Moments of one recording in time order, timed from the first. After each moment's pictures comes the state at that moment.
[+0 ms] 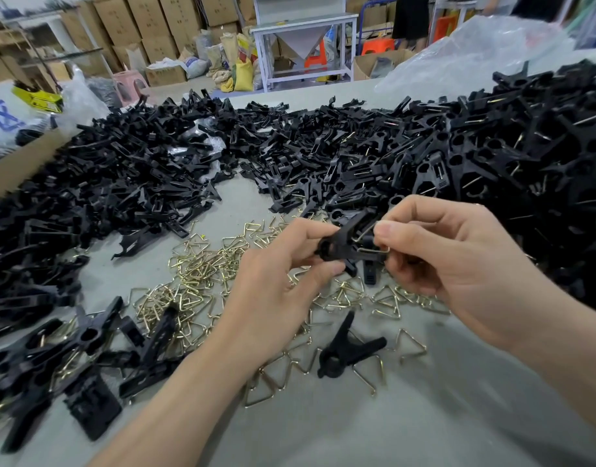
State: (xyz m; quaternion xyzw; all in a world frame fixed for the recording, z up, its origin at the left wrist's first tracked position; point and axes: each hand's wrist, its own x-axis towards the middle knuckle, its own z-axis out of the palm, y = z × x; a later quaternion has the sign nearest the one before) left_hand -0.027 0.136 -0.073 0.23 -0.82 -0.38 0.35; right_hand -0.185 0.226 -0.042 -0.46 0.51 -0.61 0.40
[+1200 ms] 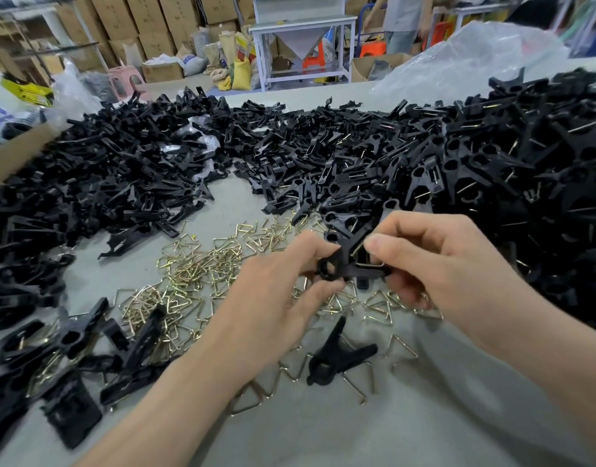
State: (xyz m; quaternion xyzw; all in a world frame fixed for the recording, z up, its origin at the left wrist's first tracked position) left_hand -0.026 0.138 -0.074 0.16 -0.91 -0.17 0.34; right_hand -0.191 0.224 -0.049 -0.51 0.58 -0.55 0.33
